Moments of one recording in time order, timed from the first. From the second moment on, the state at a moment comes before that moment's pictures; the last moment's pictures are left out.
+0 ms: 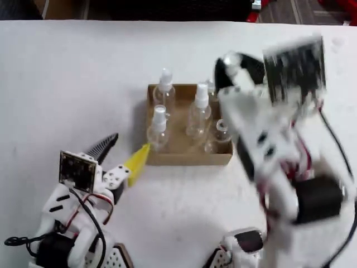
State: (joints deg) left arm 11.9 -104.9 72.0 59.9 1.5; right arm -16.0 -39.1 -12.4 75.2 10.2
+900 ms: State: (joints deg) left arm 5.6 -104.4 79.5 49.5 1.5; right arm -14.2 -32.1 -13.9 85.5 7.5
